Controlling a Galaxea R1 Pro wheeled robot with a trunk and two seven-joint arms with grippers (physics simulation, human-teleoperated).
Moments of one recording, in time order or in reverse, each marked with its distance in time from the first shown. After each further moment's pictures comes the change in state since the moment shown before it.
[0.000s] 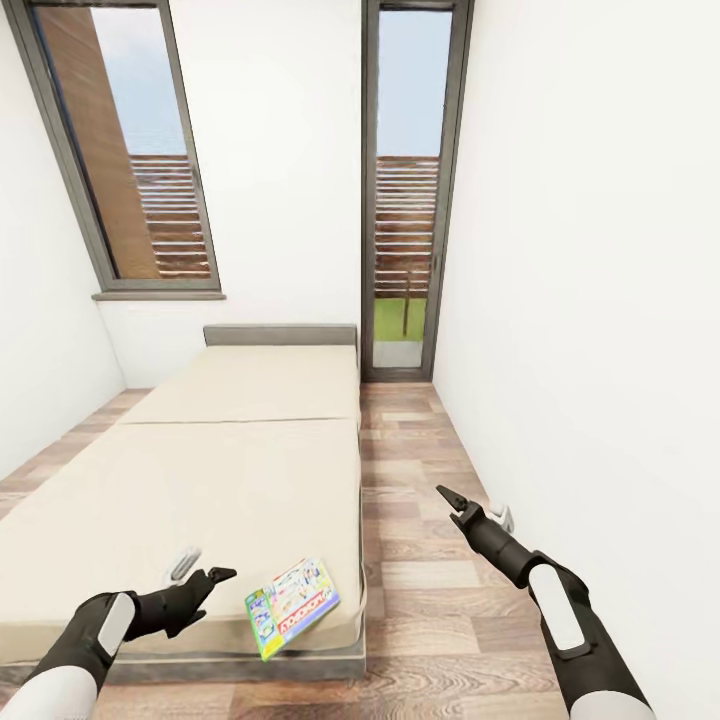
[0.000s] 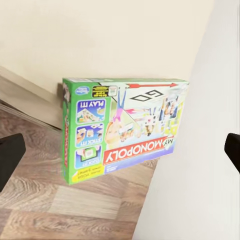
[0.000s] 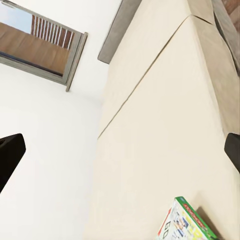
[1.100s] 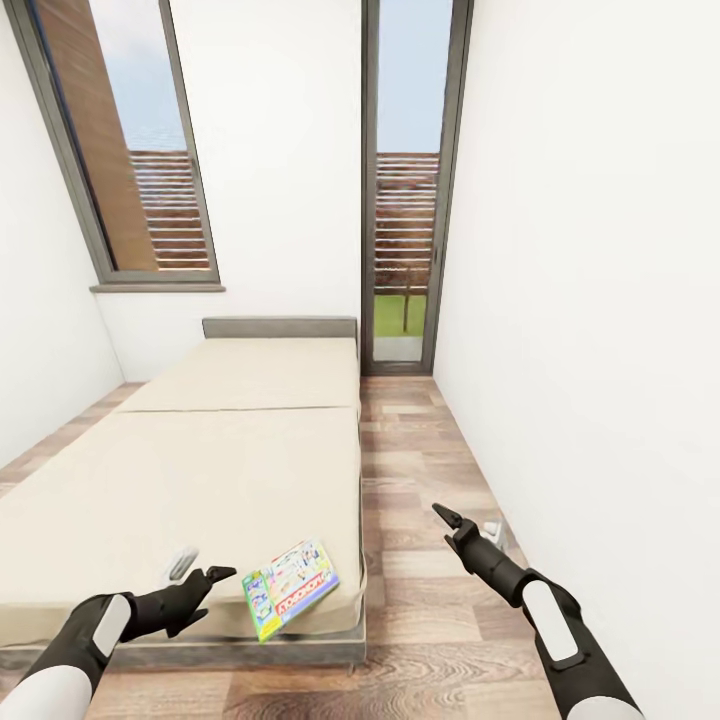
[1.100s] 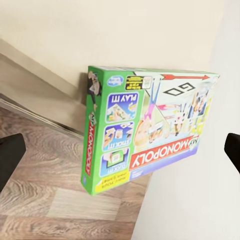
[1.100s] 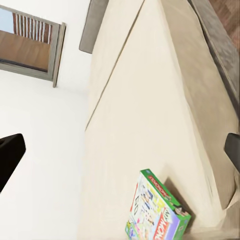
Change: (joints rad) left arm -0.006 0.019 -0.007 0.030 0.015 0.008 -0.051; right arm 0.000 0.002 -0.001 0.123 -0.027 -0.013 -0.002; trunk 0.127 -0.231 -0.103
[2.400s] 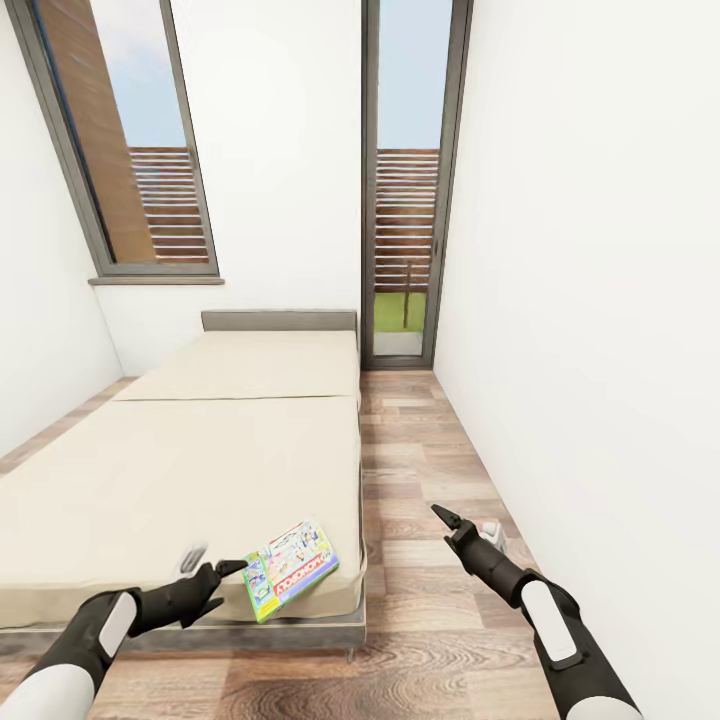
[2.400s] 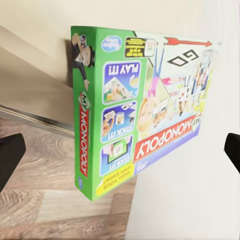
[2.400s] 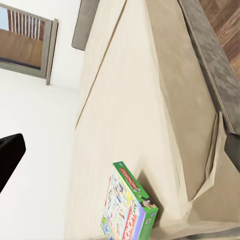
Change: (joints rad) left arm 0.001 0.002 -0.072 0.002 -0.002 0.001 -0.159; right arm 0.000 0.002 0.003 0.001 0.011 -0.006 -0.006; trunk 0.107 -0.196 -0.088
